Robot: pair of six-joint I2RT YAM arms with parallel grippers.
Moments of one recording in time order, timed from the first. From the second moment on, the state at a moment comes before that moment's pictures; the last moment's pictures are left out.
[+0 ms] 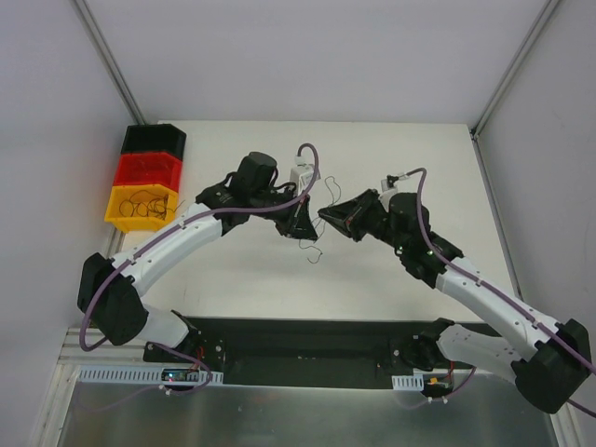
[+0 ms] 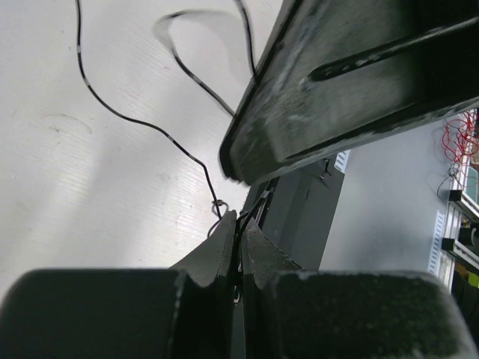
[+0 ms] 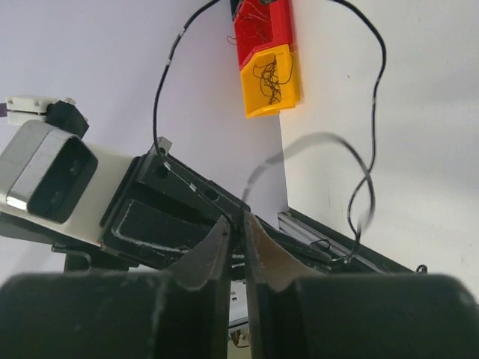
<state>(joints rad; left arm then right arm) -0.66 1.42 1.20 -0.45 0.76 -0.22 0.68 1.05 0.78 0.00 -0.18 1.46</state>
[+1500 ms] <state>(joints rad) -0.69 1.37 1.22 -0.45 0.98 -0.19 0.80 1.05 0.93 -0.39 -0.51 -0.05</state>
